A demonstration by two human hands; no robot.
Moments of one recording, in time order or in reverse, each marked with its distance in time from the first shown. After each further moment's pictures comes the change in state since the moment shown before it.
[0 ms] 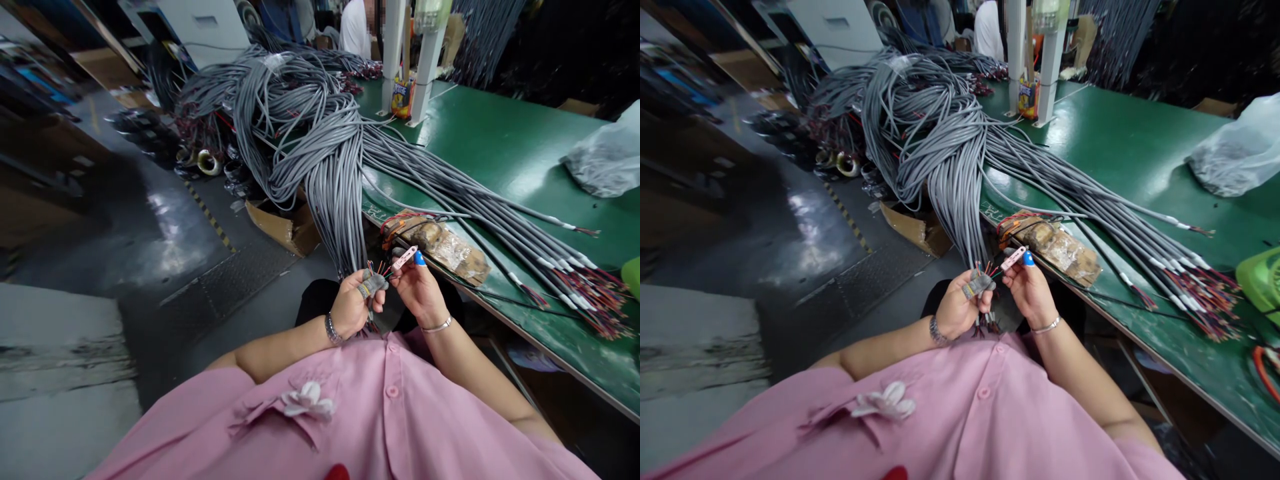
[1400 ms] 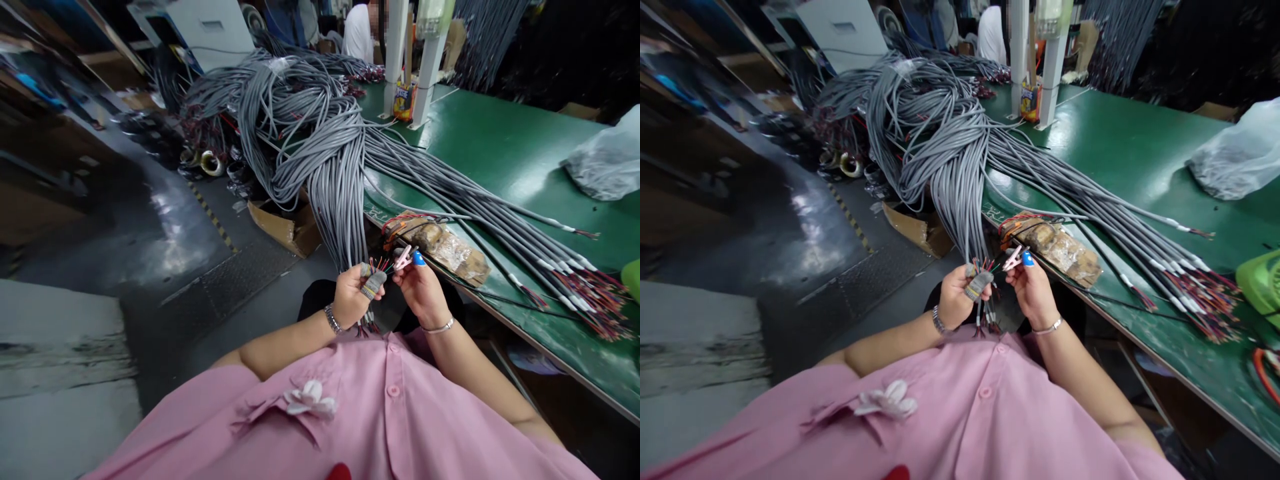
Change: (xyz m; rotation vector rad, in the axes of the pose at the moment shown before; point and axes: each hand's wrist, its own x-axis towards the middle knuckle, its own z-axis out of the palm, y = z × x) left_hand 0.001 0.013 -0.002 0.350 0.082 0.293; right_hand -0.002 -0.001 0.003 -0.147 0.020 -0.095
